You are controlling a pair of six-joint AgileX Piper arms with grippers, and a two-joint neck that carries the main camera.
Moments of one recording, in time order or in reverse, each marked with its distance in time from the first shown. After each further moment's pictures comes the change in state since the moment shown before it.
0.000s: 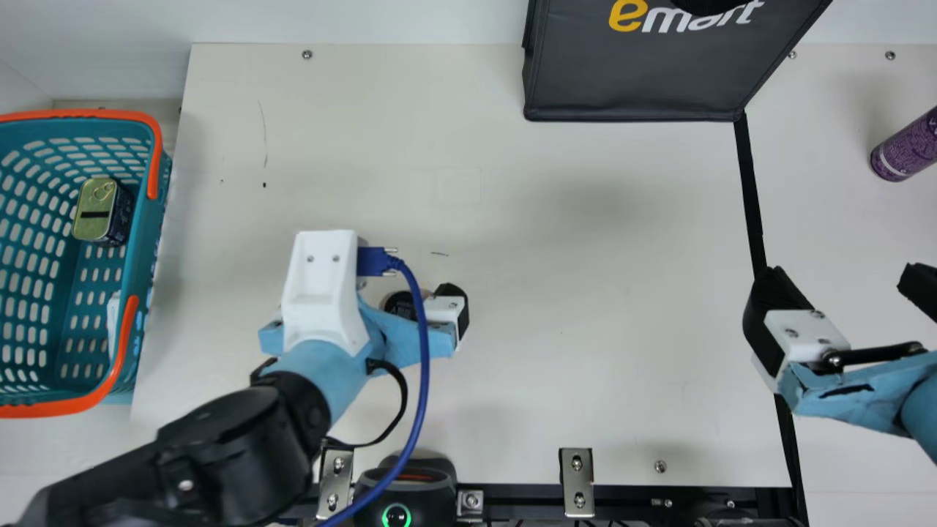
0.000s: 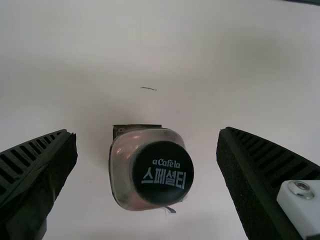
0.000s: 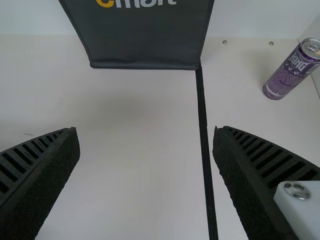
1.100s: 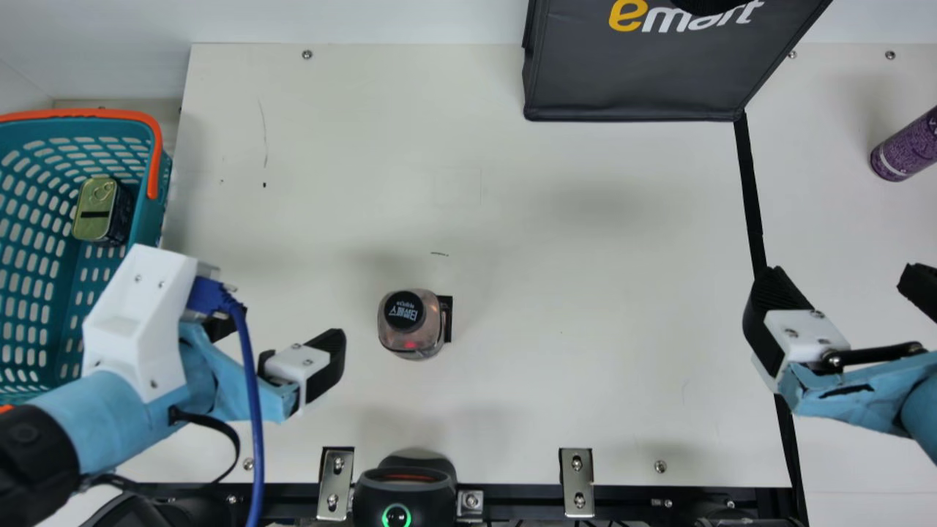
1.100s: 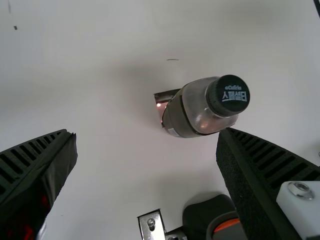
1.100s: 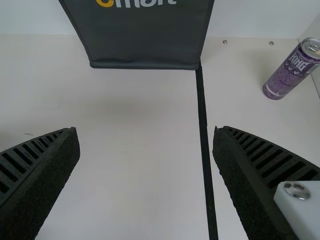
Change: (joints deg) left arm 23.3 -22.1 3.6 -26.4 9.2 48.5; right arm 0.0 0.0 0.0 0.0 0.1 0.0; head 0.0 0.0
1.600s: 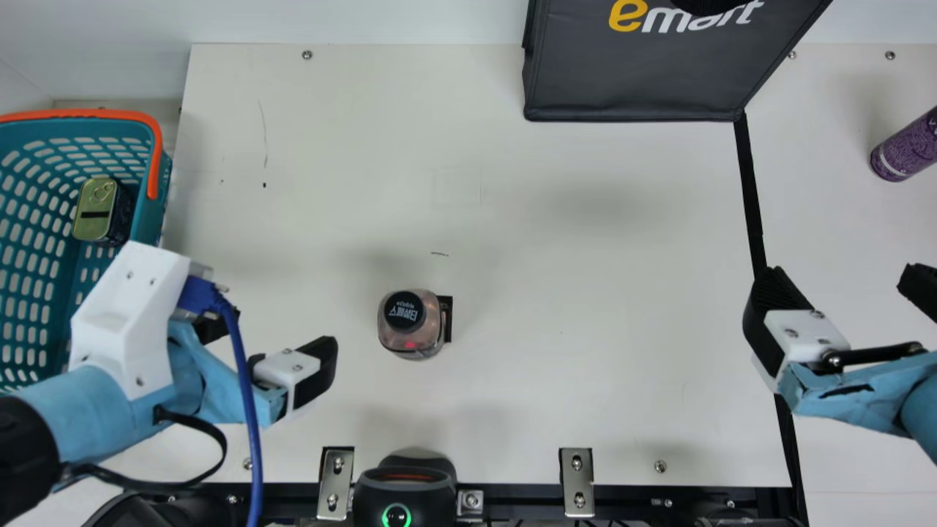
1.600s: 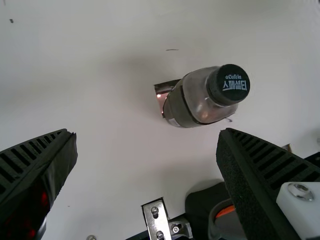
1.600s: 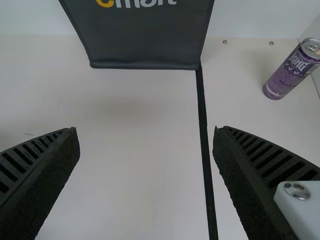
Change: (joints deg) left arm 3.7 1.2 -2.3 -4.9 3.0 6.4; right arm 0.0 0.0 0.0 0.0 -0.1 0.0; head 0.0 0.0
